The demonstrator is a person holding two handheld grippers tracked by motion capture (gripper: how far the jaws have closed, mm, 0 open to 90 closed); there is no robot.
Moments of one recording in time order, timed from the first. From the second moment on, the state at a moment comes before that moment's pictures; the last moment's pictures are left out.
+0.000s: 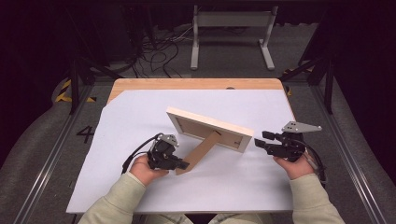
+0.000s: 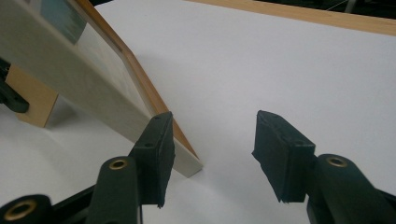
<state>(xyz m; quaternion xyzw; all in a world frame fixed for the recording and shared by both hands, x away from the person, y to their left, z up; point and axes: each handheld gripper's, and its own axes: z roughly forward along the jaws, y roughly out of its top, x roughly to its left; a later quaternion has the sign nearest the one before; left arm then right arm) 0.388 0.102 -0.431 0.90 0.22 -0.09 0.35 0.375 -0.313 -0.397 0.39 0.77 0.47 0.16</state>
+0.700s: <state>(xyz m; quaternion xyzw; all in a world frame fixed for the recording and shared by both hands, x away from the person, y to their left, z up) 0.392 0.122 -0.420 0.89 0.24 -0.13 0.38 0.372 -0.313 -0.397 0.39 0.78 0.46 0.17</state>
